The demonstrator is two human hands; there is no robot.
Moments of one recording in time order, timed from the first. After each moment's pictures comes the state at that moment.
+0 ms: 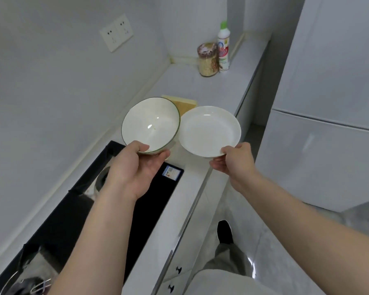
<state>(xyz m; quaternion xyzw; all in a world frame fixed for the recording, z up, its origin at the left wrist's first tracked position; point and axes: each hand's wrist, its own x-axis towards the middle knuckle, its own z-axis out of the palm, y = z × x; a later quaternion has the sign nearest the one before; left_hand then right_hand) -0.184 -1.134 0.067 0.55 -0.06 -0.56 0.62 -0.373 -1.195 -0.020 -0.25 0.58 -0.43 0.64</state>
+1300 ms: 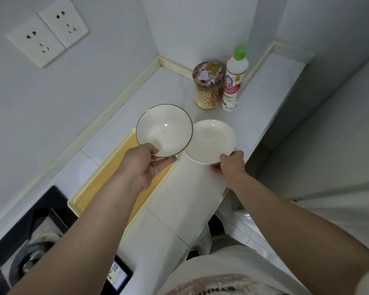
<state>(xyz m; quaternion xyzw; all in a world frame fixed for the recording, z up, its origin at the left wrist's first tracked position) -0.203 -1.558 -0.007 0.66 0.02 -0.55 0.52 -0.383 -1.637 -0.138 -0.24 0.68 -0.28 0.63</state>
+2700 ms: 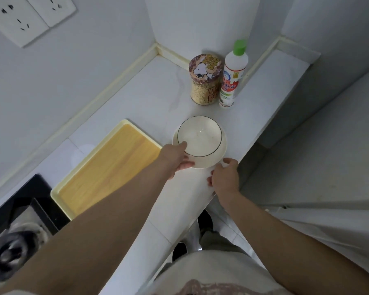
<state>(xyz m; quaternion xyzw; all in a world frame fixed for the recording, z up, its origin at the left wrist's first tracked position) -0.256 -1.620 -0.106 0.74 -0.07 -0.57 0.36 -0.402 -1.609 -0.125 -0.33 0.68 -0.22 0.61</state>
